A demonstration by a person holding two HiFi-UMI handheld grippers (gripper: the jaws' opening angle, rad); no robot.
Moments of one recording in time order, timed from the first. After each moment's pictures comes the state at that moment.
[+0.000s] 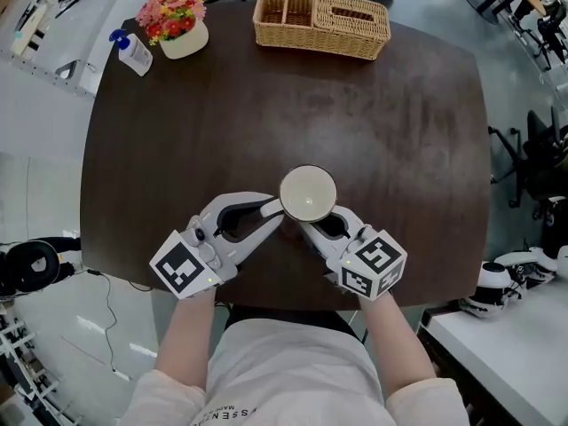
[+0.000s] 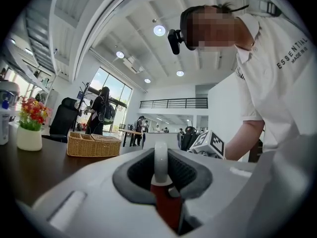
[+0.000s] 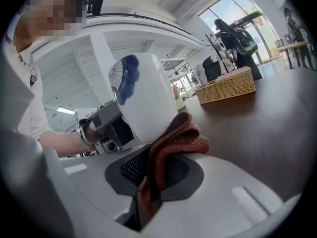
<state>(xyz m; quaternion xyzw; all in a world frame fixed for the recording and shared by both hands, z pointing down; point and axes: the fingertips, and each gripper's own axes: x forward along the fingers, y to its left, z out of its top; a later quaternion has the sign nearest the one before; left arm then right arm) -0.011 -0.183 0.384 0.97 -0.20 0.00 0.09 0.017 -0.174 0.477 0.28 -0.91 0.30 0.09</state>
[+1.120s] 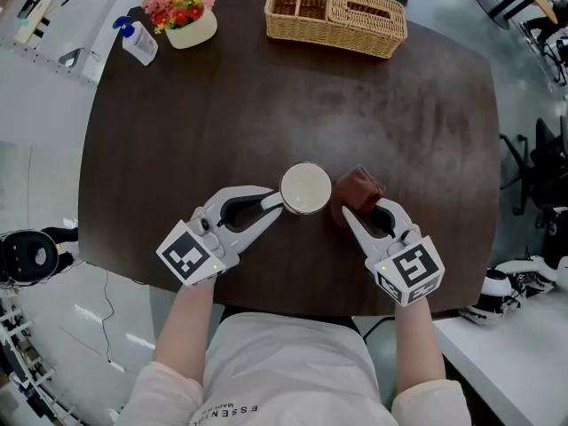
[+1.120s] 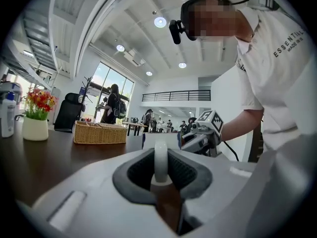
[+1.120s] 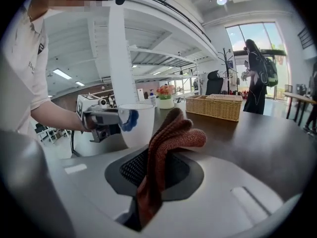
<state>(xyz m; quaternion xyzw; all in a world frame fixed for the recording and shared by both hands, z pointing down) -0.024 -0.194 0.442 0.97 -0.22 0.04 0.10 0.085 -0.198 0.476 0.33 -0.91 0.16 0.21</state>
